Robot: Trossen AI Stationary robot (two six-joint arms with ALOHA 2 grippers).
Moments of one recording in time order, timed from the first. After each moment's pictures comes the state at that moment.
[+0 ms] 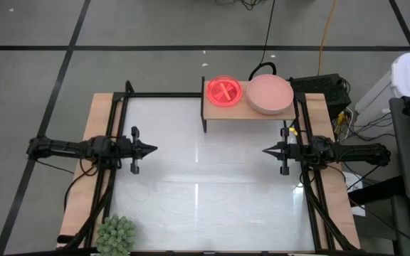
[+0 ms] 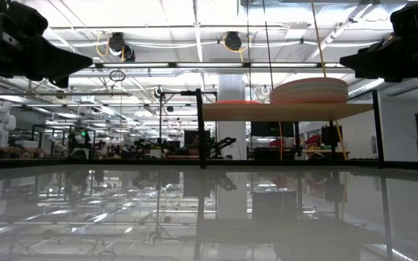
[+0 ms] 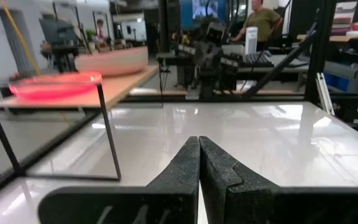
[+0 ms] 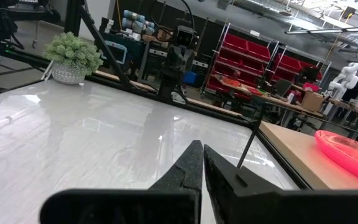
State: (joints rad) left arm -0.09 0.12 0.01 0.13 -0.16 0.05; right arm 0.03 0.01 0.02 0.01 0.05 -0.30
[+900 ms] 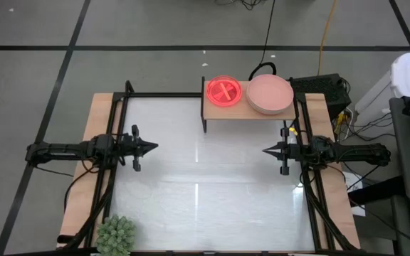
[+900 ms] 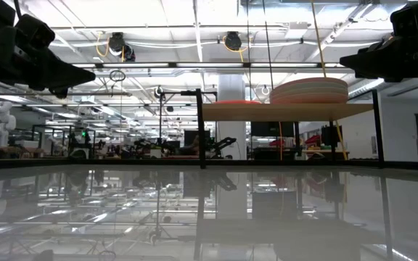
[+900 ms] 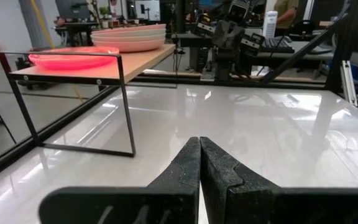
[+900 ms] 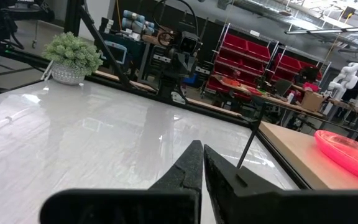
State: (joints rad) left arm 0.02 0.11 0.01 0.03 -0.11 0.00; right arm 0.03 0.01 0.02 0.02 0.05 -0.30
